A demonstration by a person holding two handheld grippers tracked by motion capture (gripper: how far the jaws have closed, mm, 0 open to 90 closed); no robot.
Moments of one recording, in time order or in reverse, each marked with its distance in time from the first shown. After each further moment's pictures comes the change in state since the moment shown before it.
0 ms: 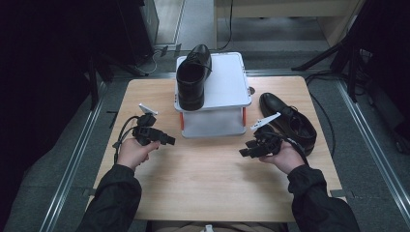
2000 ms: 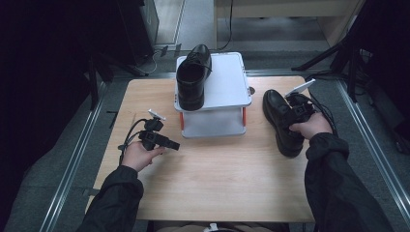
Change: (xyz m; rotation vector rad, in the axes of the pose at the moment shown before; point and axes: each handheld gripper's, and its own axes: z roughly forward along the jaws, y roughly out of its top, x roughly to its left) left arm -0.009 -0.005 0.020 0.022 0.037 0.125; right arm -0.097 0.032 -0.071 0.220 -0.198 0.555
